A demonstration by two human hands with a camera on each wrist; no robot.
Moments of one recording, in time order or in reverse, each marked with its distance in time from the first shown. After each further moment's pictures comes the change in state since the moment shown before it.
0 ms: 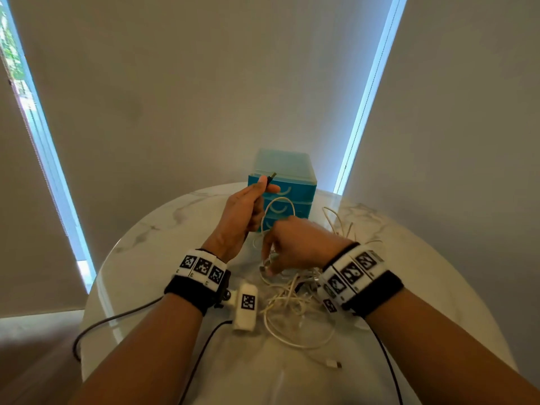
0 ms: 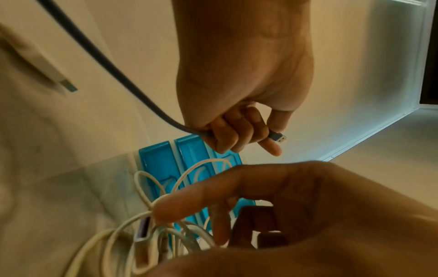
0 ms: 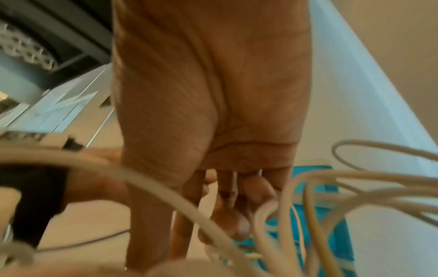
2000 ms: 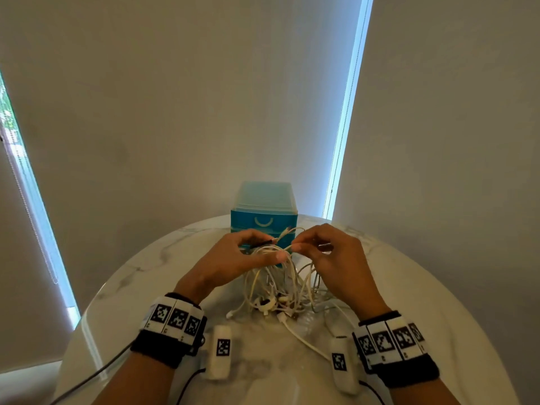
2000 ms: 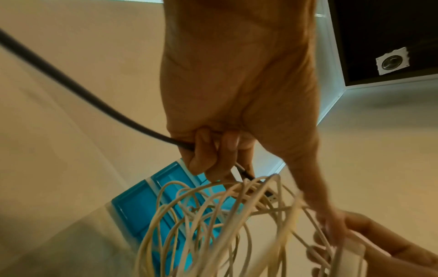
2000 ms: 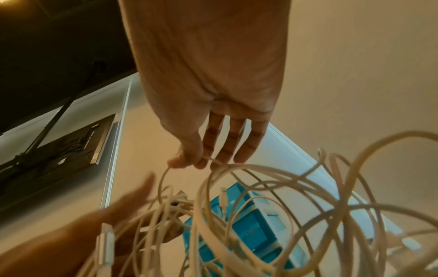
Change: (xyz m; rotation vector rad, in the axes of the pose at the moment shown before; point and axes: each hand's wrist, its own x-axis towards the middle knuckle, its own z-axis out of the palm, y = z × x) left_hand -0.016 0.022 0.010 0.614 -0.175 -0.006; right_hand -0.057 0.063 0.017 0.755 0.897 0.096
